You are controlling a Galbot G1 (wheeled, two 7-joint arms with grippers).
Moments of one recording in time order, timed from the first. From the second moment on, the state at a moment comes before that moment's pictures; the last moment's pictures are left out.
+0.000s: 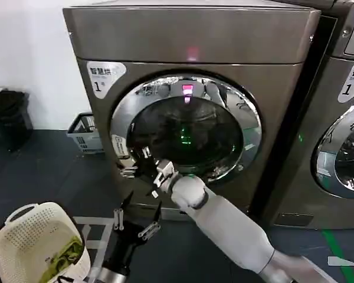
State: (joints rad) left arm 1.61 -1.51 -0.45 -2.19 0.17 -0.20 0.14; right arm -0.31 1.37 -0.41 1.41 0.49 -0.12 -0.18
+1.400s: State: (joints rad) left arm 1.72 -1.45 -0.88 -2.24 -0.05 -0.18 0.18; right arm -0.31 1.21 -0.45 1.58 0.65 -0.11 -0.41
